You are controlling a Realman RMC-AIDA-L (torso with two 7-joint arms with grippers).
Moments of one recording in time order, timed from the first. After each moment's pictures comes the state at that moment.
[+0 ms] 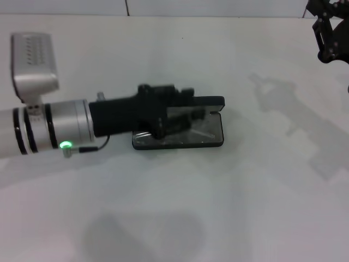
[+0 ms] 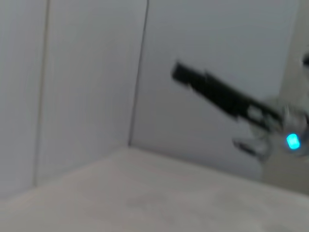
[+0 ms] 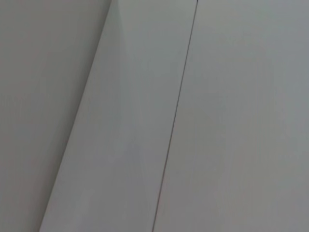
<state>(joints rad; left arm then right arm) -0.52 -2.08 1.12 0.53 1.51 1.43 -1.18 0.42 2.01 -1.53 -0.43 -0.41 -1.37 0.40</state>
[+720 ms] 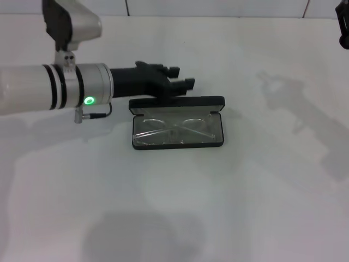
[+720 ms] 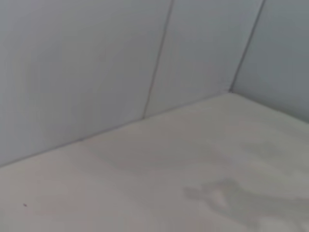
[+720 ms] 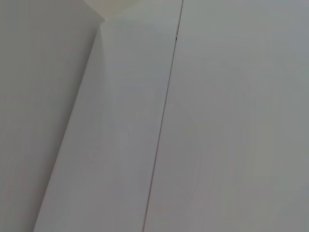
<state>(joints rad) -0.69 -2.09 1.10 0.51 1.71 1.05 -1.52 0.41 2.01 -1.47 -0.44 -0.41 -1.45 0.45</state>
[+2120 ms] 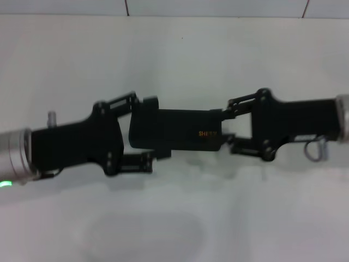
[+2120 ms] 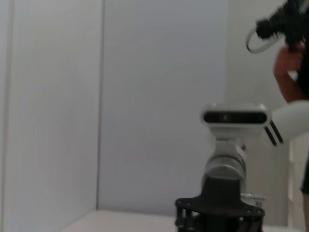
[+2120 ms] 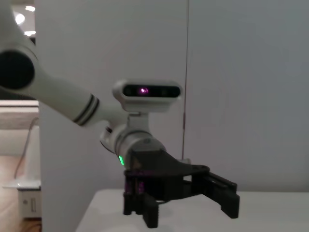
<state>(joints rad) -0.36 -2.00 1.16 0.55 1.37 1.72 -0.97 0.59 1.94 -1.47 -0.60 -1.28 -1.52 1.06</state>
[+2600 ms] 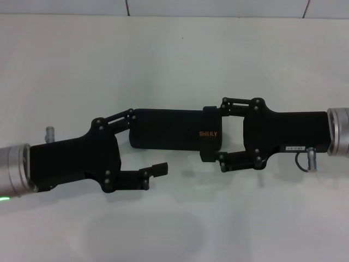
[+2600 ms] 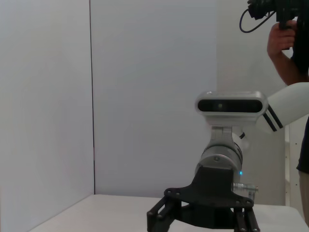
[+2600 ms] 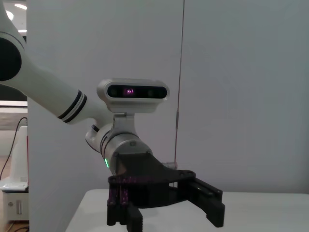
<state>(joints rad) -0.32 -2.00 1.16 0.55 1.42 1.72 -0.91 0.55 2.01 -1.39 -0.61 -1.36 -1.50 1.00</state>
